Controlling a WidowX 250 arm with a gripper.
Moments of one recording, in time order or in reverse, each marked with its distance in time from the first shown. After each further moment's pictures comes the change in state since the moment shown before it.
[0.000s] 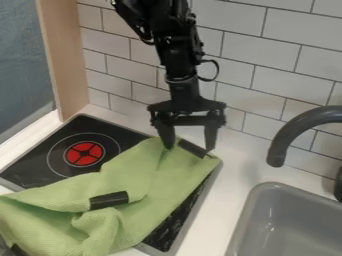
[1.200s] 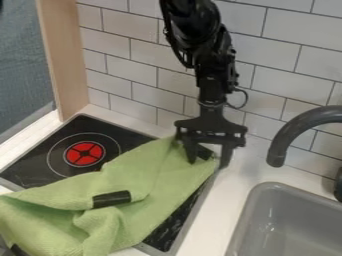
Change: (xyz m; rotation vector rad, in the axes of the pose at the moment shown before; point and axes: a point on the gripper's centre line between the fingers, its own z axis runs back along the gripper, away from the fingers) arm 0.019 -0.019 -0.048 0.113 0.033 -0.013
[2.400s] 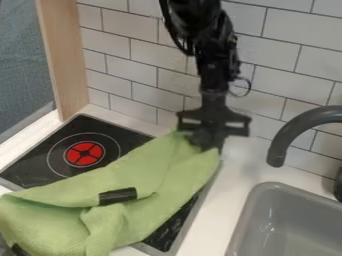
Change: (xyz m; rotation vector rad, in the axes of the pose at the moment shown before) arm 0.002 -0.005 0.028 -0.031 -0.025 -0.017
